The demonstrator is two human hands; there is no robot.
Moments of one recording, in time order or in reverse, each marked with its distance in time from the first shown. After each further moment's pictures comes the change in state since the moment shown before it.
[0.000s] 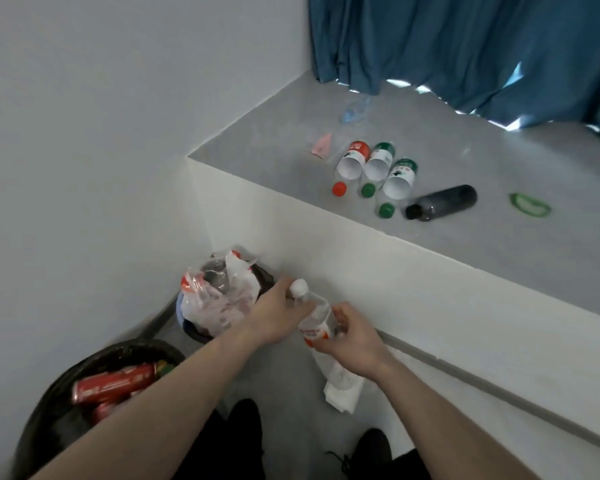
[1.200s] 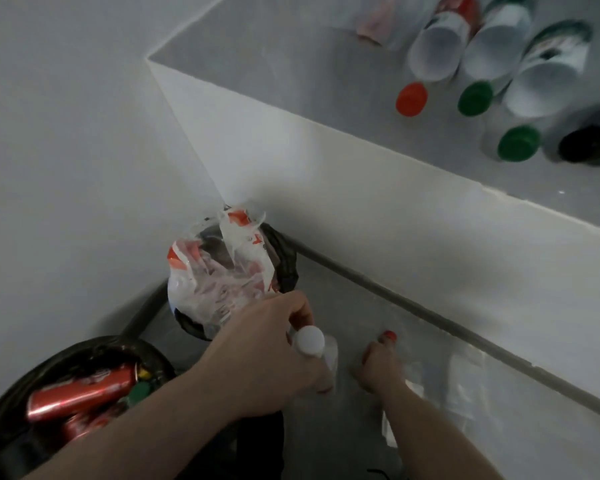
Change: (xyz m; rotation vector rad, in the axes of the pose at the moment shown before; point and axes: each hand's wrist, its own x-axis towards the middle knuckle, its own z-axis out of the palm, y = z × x) left_hand 0.048 -0.028 -0.001 0.339 -0.115 -0.127; right_hand 0.181 0.255 0.123 -0.546 -0.208 0.433
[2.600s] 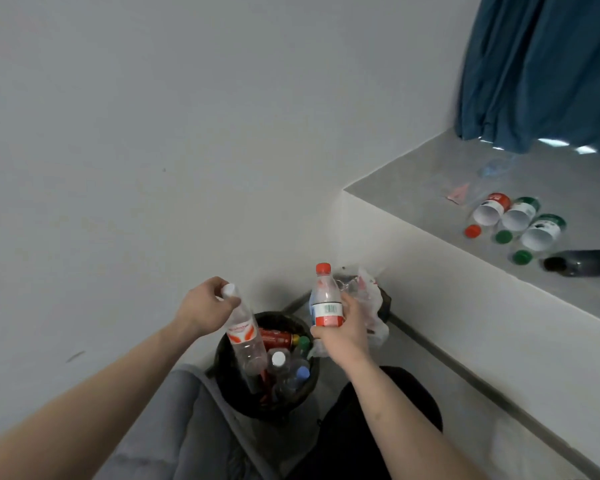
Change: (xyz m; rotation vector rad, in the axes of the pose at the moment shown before) left_hand -0.282 -0.235 -0.121 -0.259 0.707 -0.371; right_hand -0.434 -0.248 -0.058 0.786 0.062 -0.626
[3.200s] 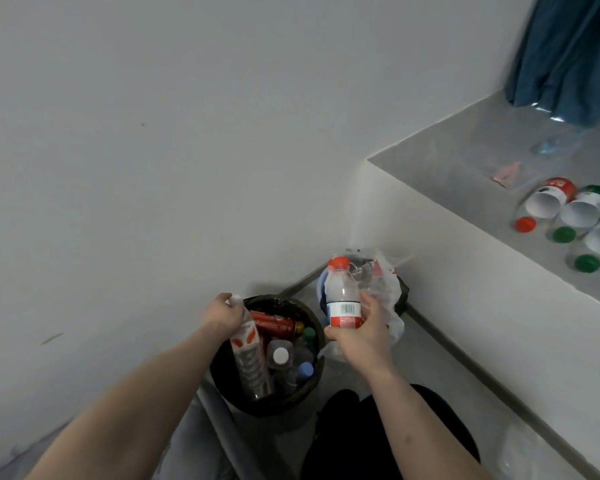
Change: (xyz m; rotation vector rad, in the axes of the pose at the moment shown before) left_hand 0.090 -0.090 0.137 -0.166 -0.036 -0.405; right_hand 0.056 0.031 0.002 -0.077 0.009 0.108
